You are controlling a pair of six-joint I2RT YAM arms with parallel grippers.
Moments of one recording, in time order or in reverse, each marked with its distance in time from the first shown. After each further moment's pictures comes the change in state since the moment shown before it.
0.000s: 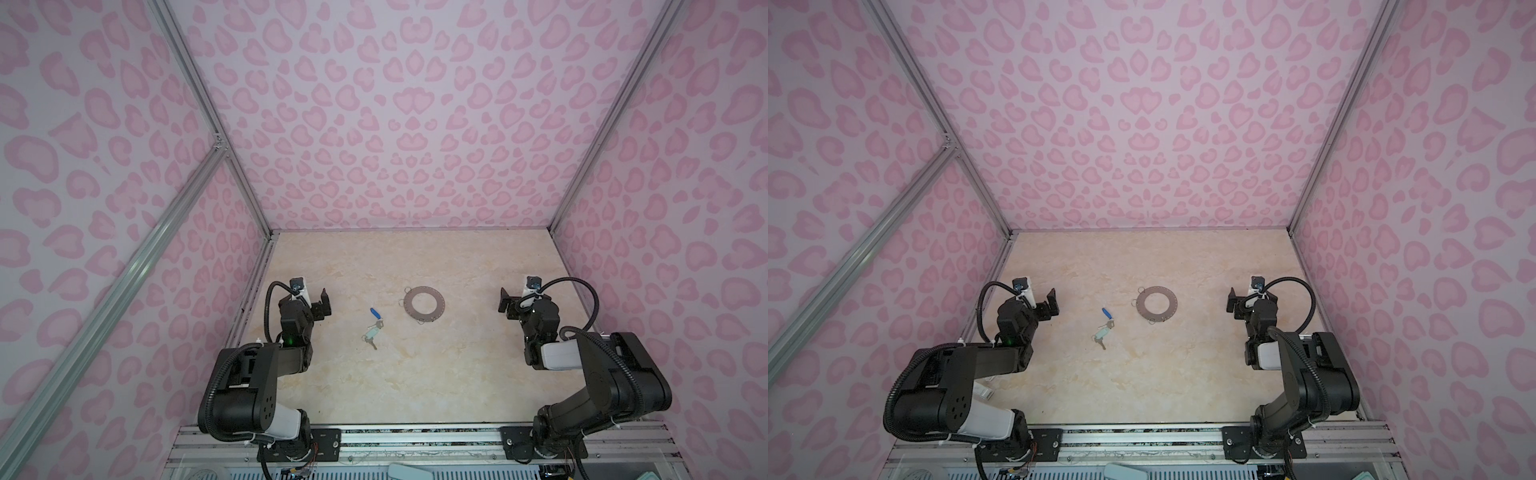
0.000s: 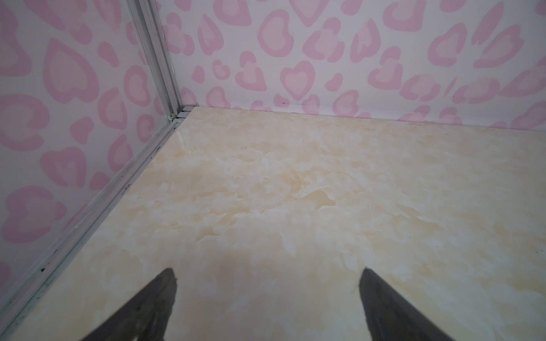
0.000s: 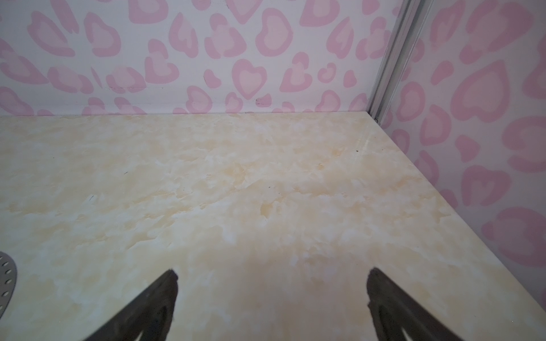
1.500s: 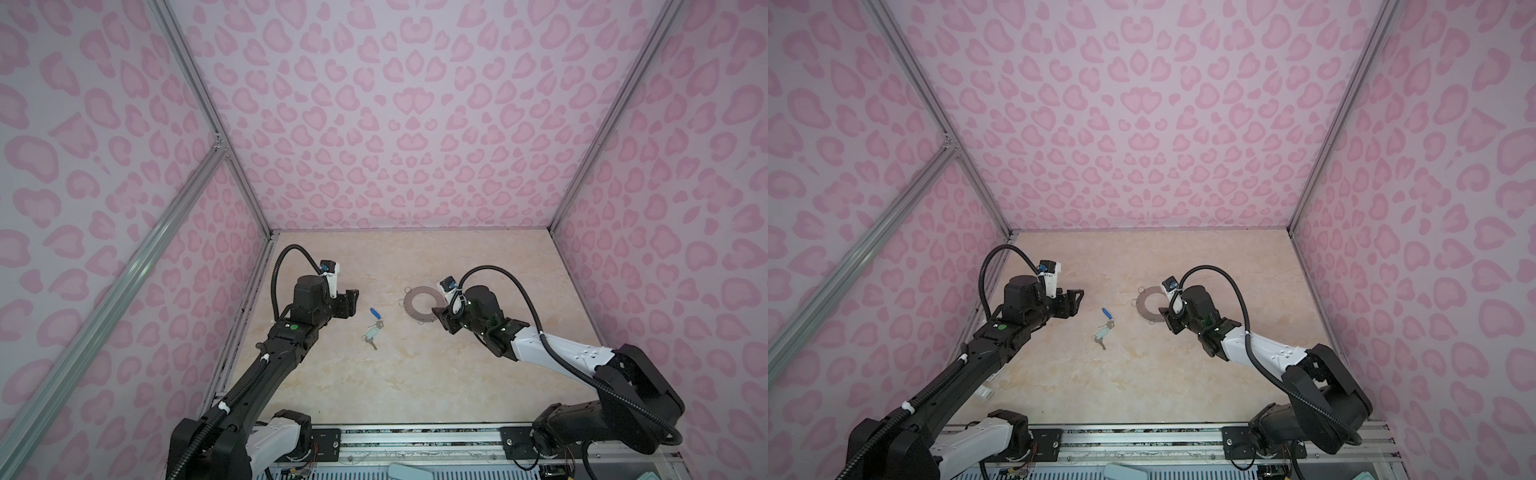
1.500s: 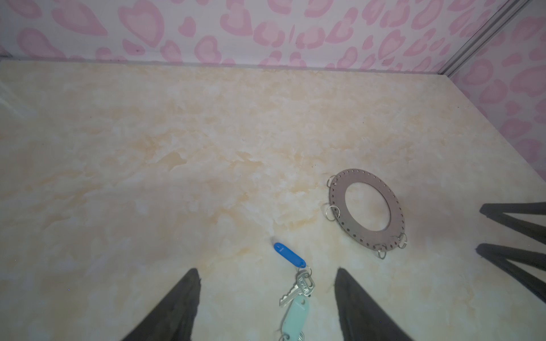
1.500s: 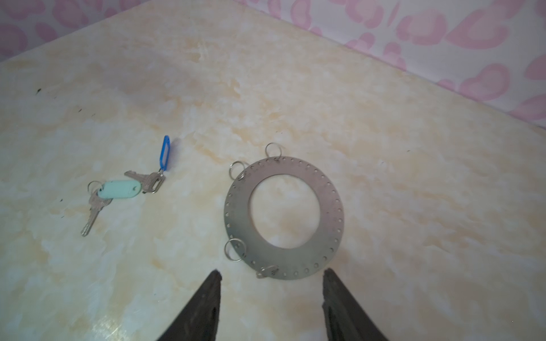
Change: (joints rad) left arm -0.261 -0.369 0.389 -1.061 0.206 -0.139; right arm 0.642 -0.121 0.372 -0.843 -0.108 -0.033
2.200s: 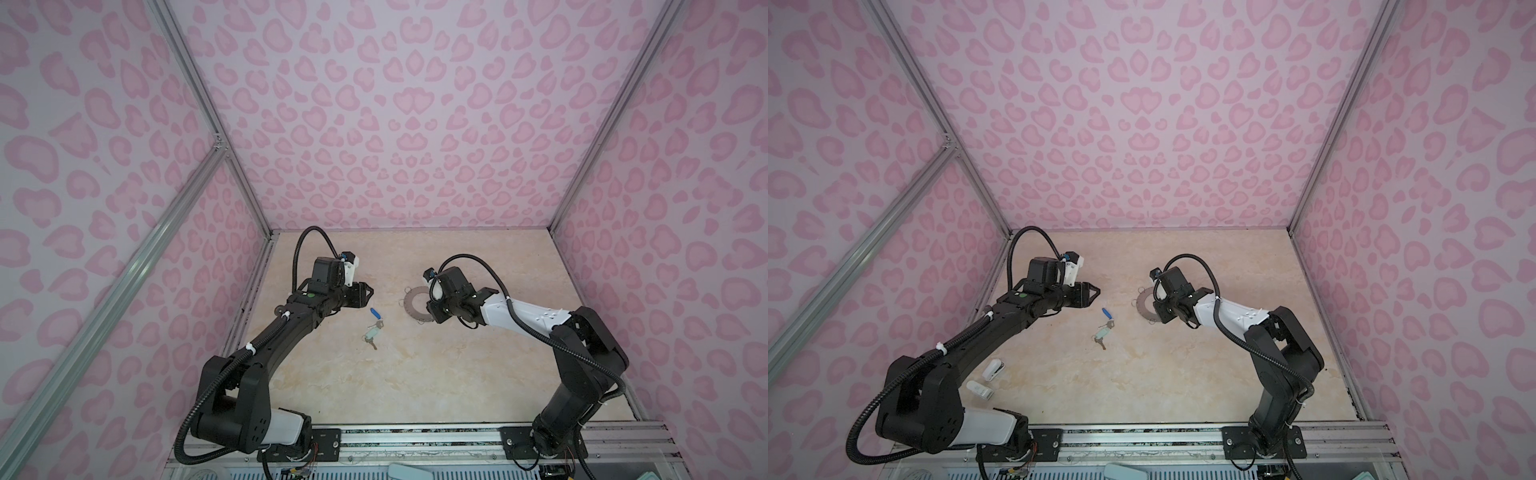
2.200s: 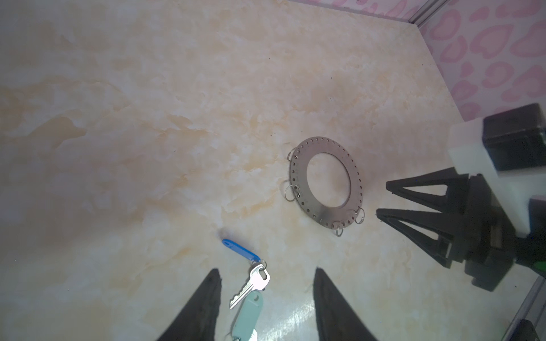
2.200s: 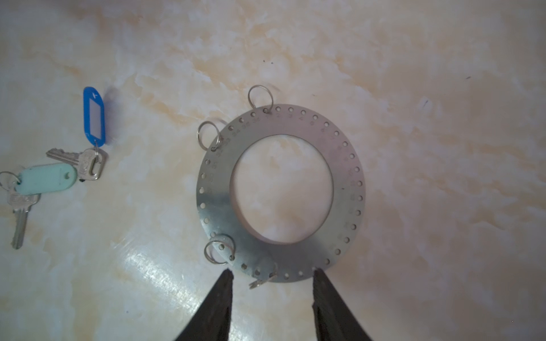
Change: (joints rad) left arm -0.044 0.295 0.211 -0.104 0.203 -0.027; right arm -0.018 0.287 0.393 -0.439 0.033 0.057
